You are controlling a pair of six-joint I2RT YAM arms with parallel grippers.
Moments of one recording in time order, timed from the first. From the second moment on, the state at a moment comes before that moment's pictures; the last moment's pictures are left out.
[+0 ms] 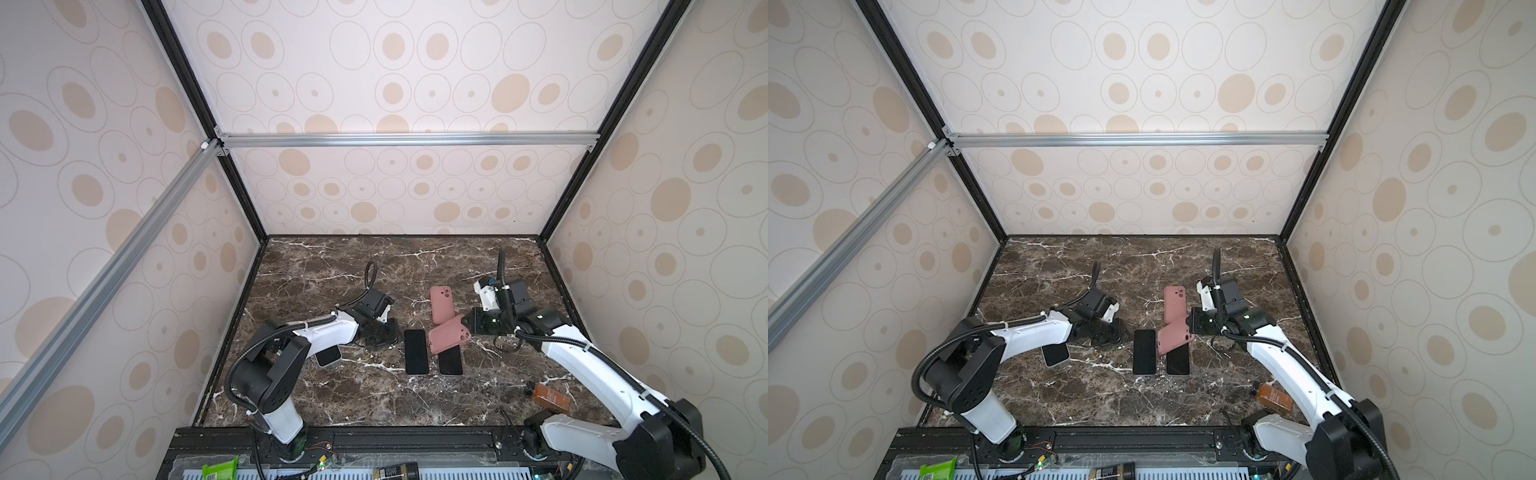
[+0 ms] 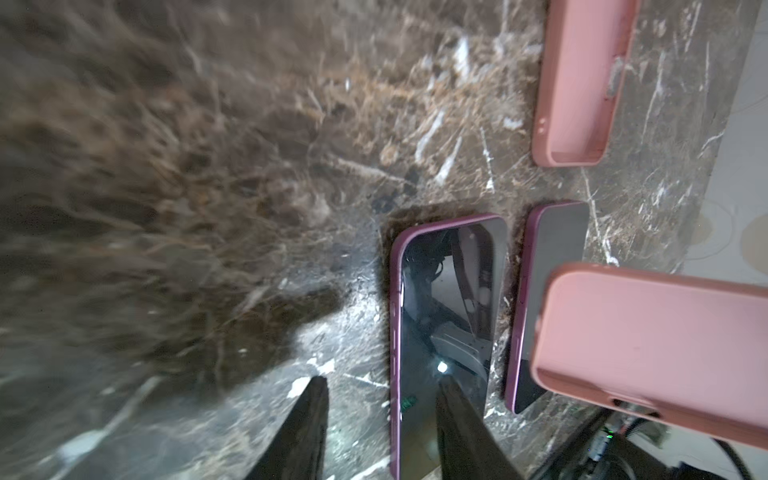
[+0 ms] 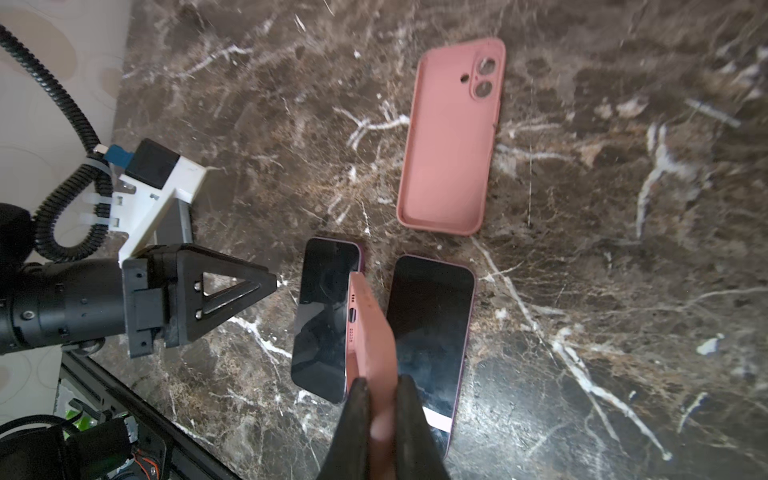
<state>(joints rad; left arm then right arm) -0.62 1.62 0.93 -0.33 0.28 -0.71 0.37 1.12 0.90 -0.63 -0.26 0.40</state>
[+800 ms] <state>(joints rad) -0.81 1.14 0.92 -0.12 0.16 -0.06 0.37 1.29 1.31 -0.92 -0.72 0.06</state>
